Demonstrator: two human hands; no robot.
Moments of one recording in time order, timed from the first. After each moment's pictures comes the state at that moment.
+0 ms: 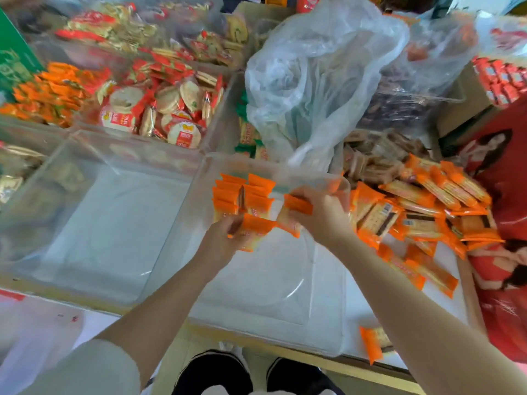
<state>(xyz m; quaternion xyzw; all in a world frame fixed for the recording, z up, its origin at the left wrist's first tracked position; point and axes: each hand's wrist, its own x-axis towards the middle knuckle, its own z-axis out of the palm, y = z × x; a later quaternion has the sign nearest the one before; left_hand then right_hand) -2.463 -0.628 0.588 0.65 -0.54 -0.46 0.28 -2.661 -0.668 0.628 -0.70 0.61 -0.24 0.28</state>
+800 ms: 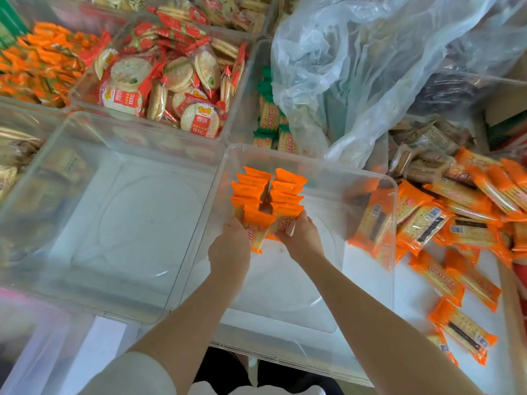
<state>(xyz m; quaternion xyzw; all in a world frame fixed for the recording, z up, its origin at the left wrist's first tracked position) -2.447 -0.646 0.548 0.80 -0.57 -0.20 -0.01 -2.579 -0.677 0.522 -0.55 0.72 -0.12 0.40</state>
